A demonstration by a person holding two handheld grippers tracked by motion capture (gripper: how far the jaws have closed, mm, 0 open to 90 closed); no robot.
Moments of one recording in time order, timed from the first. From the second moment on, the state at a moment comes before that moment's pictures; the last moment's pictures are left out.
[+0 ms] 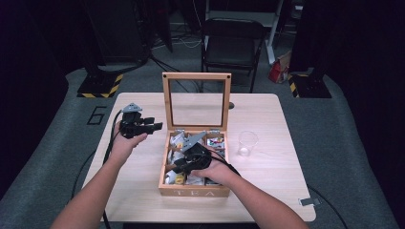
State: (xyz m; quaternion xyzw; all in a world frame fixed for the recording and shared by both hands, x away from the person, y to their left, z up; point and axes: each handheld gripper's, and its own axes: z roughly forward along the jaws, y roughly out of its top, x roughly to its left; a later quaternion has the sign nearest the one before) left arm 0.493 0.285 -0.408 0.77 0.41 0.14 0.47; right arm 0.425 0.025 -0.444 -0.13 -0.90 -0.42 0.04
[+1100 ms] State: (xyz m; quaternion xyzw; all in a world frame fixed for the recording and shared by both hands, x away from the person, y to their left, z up) left arm 0.493 0.285 -0.409 0.77 0.41 0.14 0.46; right arm 0.422 0.026 -0.446 -0.09 -0.91 -0.41 0.06
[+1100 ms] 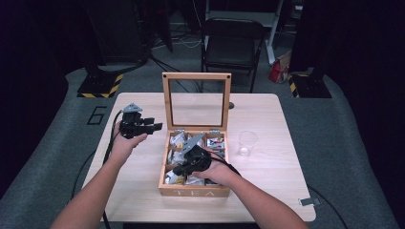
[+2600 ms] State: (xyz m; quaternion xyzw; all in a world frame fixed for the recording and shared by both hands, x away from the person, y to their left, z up) left arm 0.494 0.288 -0.407 0.77 0.42 0.14 0.47; right arm 0.419 0.026 -0.443 -0.08 -0.91 -0.40 0.08
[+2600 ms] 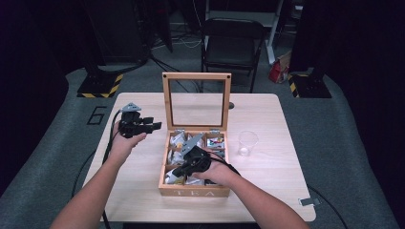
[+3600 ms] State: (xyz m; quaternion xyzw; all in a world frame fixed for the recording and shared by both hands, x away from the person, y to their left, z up) left arm 0.493 0.289 -0.405 0.76 0.42 0.14 0.47; right arm 0.436 -0.006 -0.374 -0.13 -0.89 -0.44 0.01
